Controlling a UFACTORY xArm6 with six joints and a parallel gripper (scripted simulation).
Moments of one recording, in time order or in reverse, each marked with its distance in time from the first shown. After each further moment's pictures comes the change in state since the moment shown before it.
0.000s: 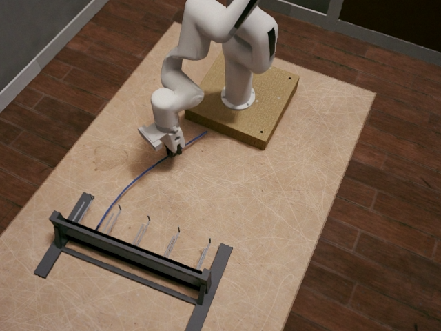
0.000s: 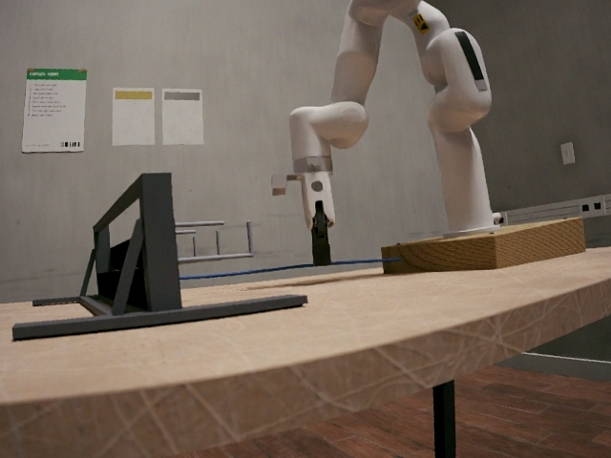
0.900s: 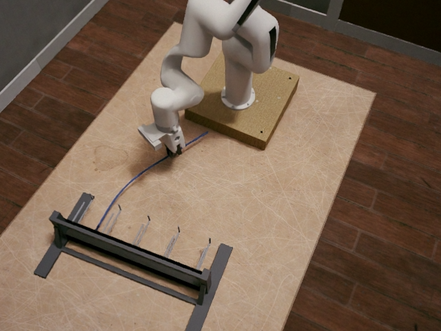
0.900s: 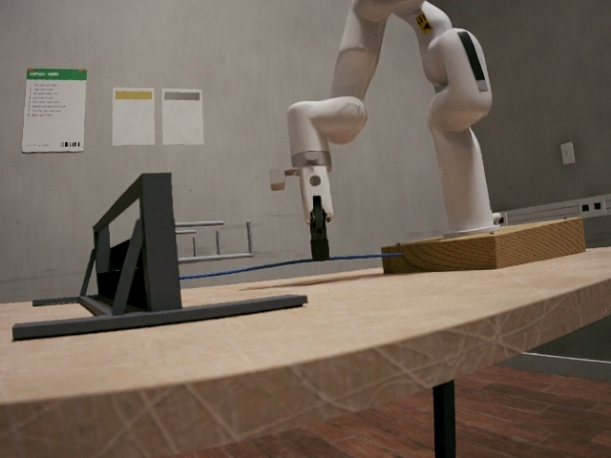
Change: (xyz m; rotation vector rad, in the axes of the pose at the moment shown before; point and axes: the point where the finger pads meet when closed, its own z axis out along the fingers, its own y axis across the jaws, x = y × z) arm 0.002 -0.006 -0.009 0.002 -0.002 0.022
